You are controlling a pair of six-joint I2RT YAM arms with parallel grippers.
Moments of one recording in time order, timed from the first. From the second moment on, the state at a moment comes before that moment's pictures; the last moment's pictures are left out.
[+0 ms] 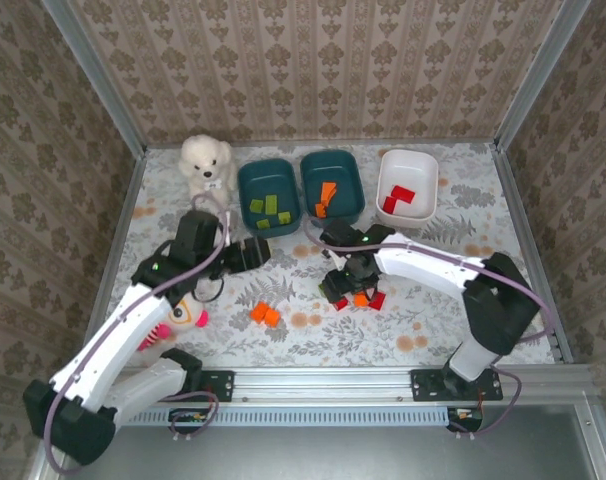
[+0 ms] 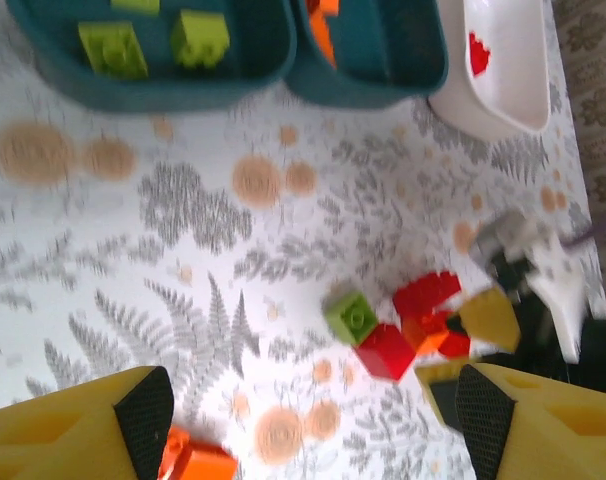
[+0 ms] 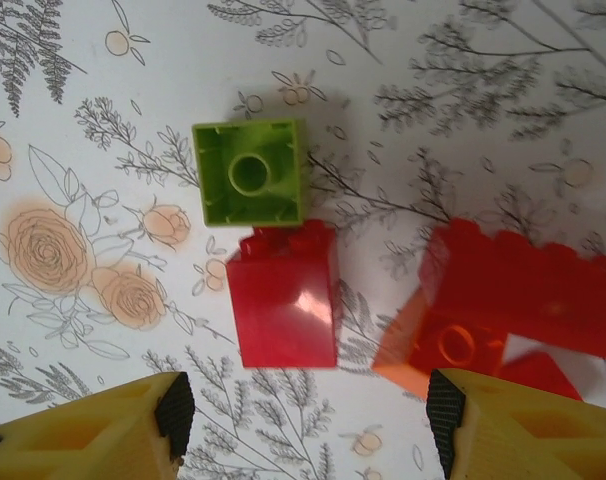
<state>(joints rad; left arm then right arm) -0.52 0.91 0.84 -0.68 0.26 -0.64 0.76 1.66 1.16 -0.88 -0.07 0.32</state>
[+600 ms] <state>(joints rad) -0.54 0.80 0.75 -0.66 0.28 -0.73 0.77 1.84 1.23 -0.90 -0.09 0.31</state>
